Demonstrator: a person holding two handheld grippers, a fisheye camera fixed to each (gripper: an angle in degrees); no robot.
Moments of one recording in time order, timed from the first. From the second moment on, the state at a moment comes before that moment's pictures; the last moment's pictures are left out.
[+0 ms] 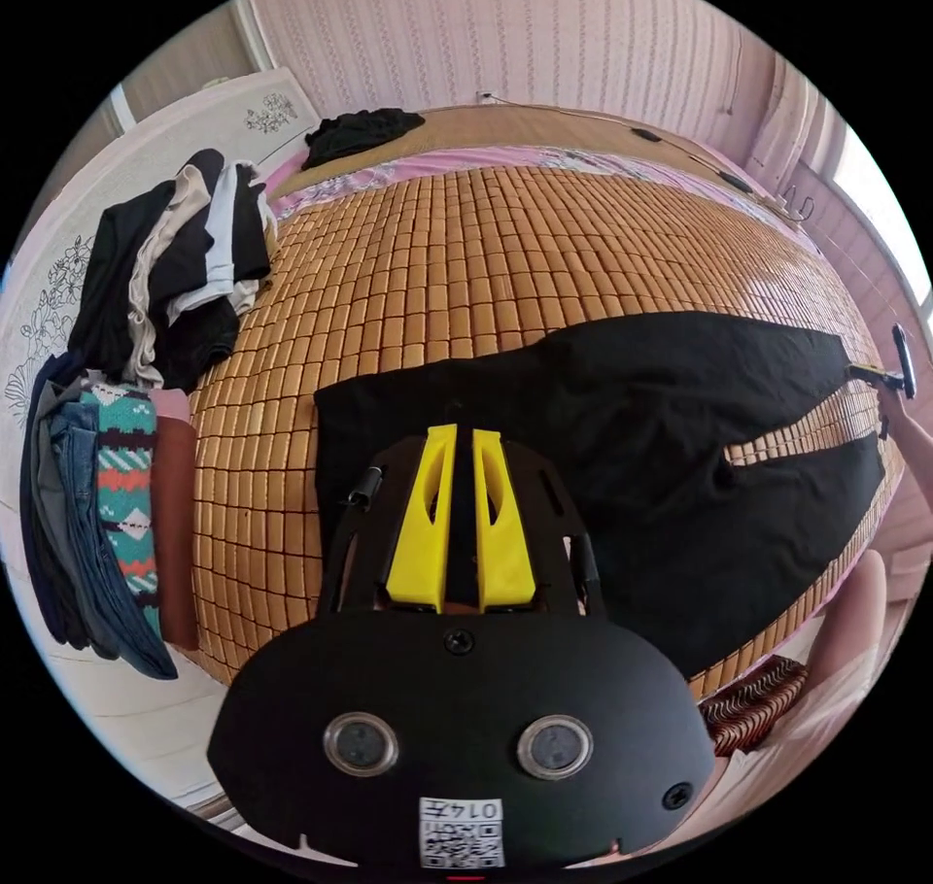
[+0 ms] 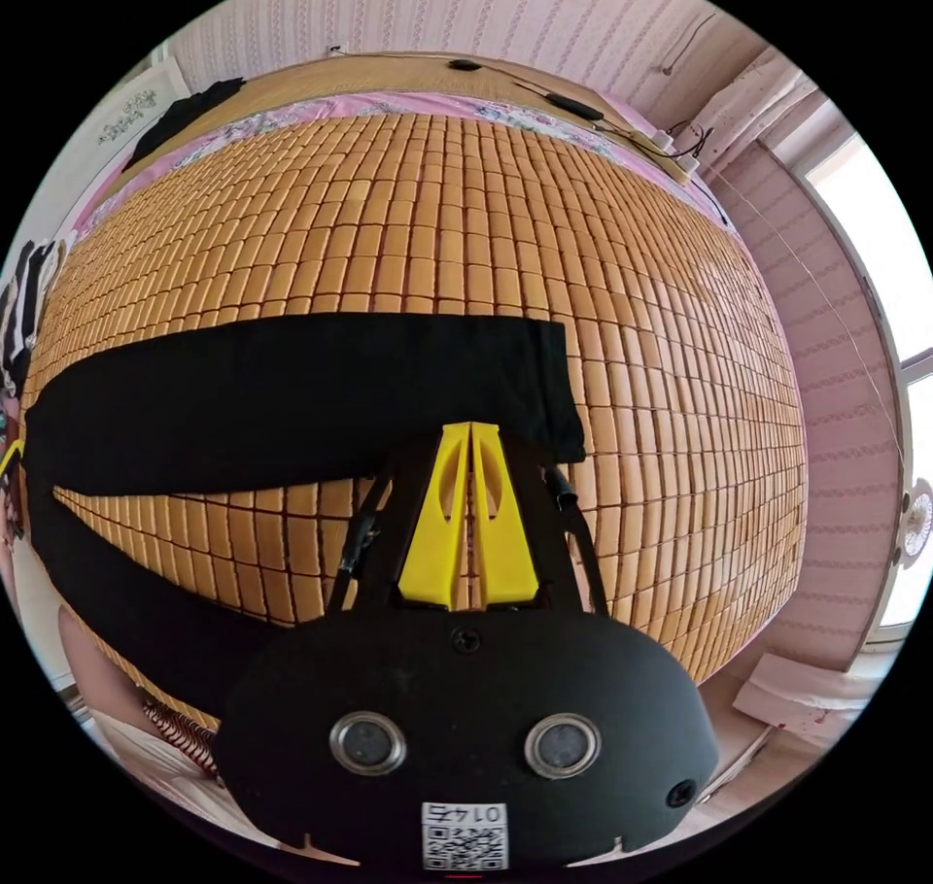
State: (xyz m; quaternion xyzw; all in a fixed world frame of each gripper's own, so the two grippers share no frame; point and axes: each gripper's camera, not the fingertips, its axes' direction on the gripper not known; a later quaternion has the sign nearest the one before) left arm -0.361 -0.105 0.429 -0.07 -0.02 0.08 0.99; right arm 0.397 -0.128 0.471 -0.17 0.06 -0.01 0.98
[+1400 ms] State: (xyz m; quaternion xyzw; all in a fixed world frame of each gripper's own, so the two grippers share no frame) left arm -0.683 0.088 0.336 -0.06 0.12 -0.26 0.96; right arm 0.676 0.222 0.326 -0.02 -0.11 0.39 0.91
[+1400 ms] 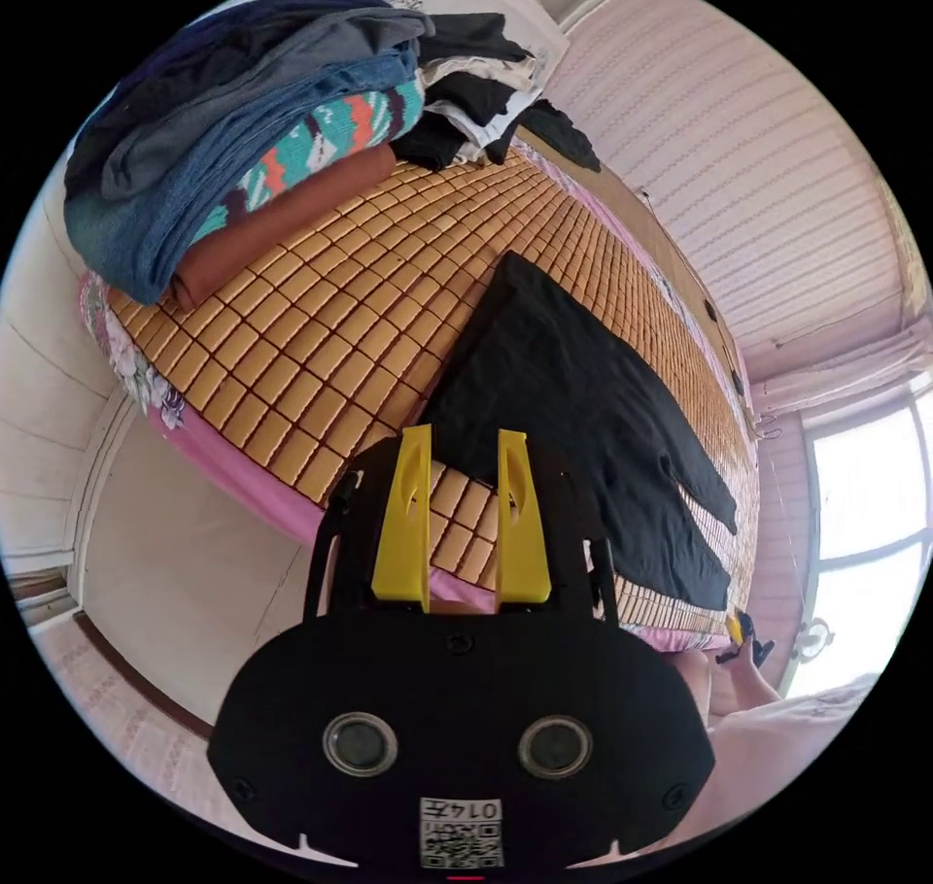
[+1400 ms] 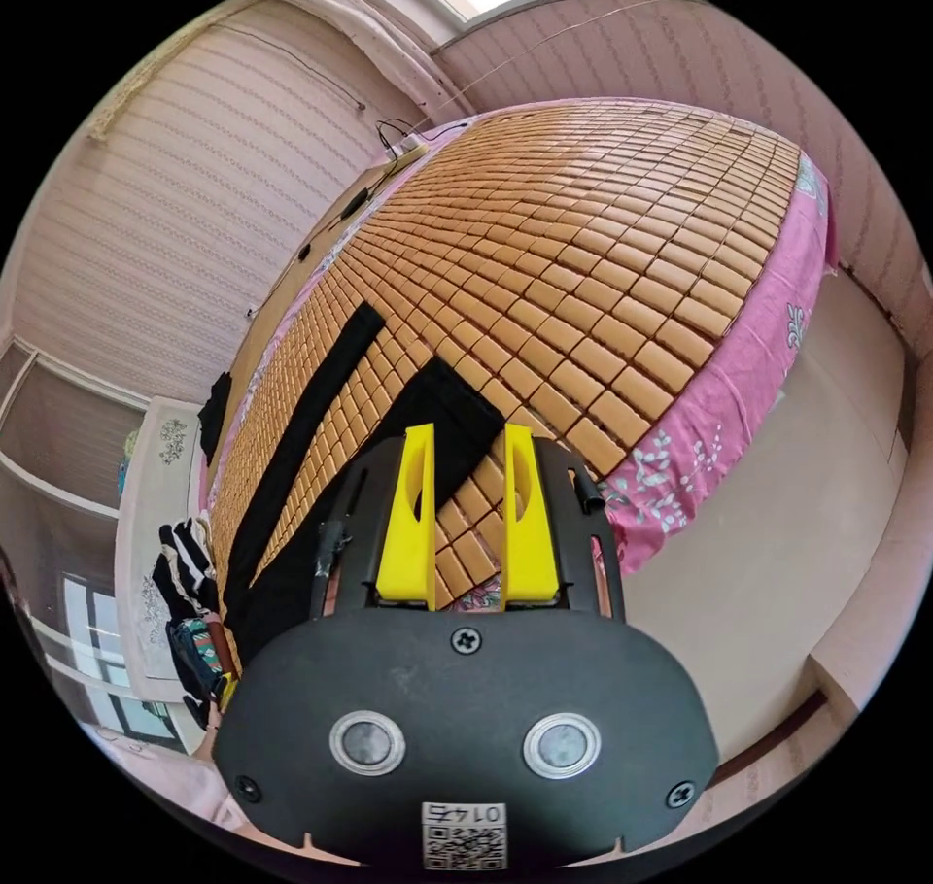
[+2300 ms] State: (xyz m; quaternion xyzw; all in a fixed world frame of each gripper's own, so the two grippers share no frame) left arm -0.765 0.105 0.363 -0.08 0.13 -0.33 0.93; right arm 0.726 0.234 0.326 -0.05 -0.10 0.35 0.93
